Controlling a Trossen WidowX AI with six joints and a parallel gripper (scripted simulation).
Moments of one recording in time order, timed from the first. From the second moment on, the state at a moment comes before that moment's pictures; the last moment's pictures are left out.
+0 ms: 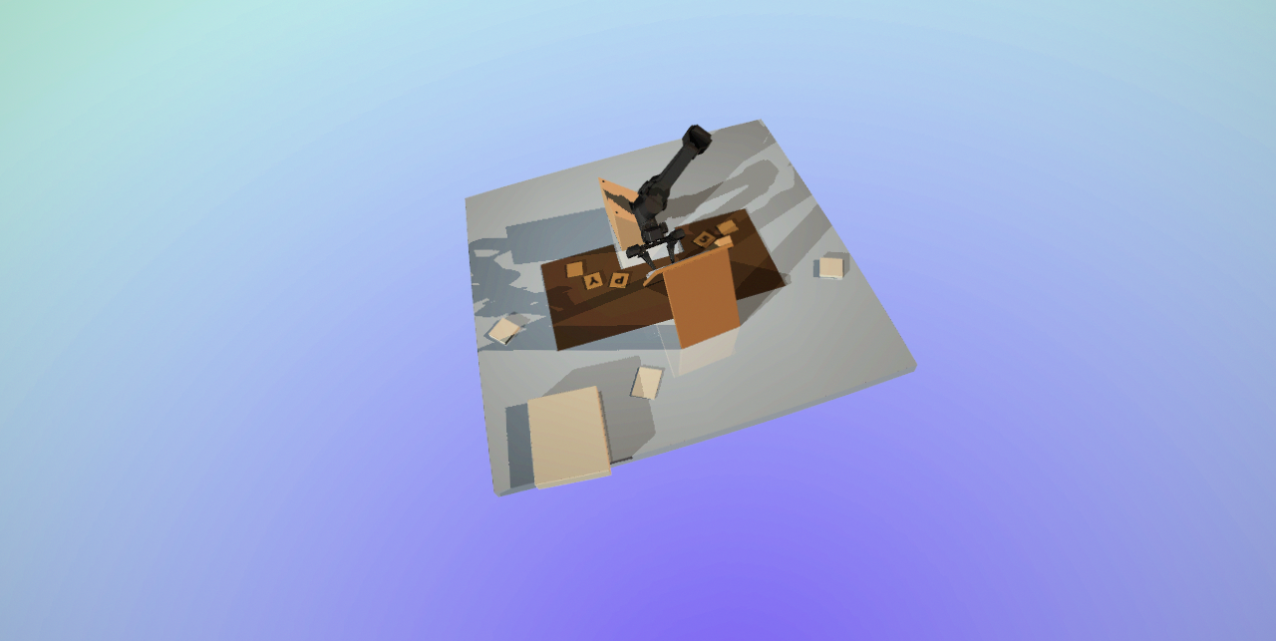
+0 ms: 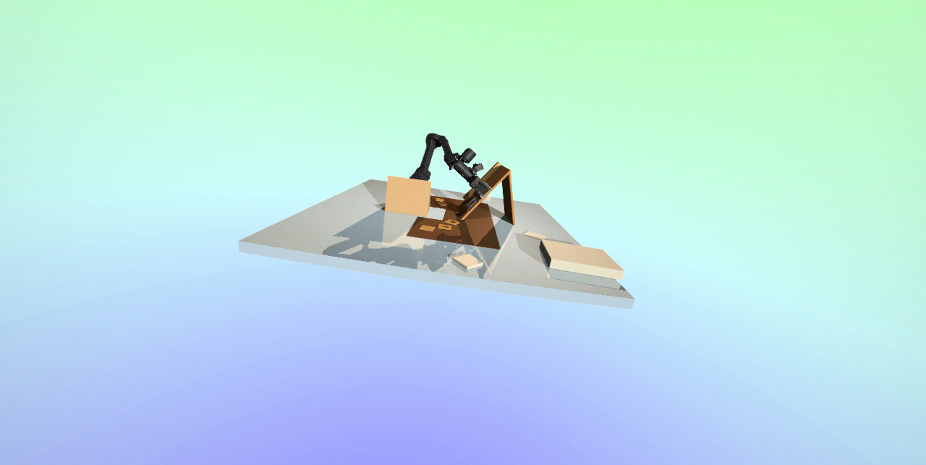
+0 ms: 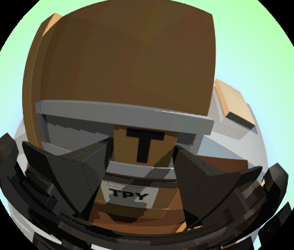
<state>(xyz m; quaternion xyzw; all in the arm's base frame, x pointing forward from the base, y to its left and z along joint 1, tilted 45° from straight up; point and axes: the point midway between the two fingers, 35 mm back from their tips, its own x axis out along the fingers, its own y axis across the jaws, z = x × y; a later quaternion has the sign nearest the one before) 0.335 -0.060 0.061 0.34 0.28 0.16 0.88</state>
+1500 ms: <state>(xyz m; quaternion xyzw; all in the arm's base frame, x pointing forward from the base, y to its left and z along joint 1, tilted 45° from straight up) 0.333 -0.043 0.078 0.34 0.28 0.16 0.88</state>
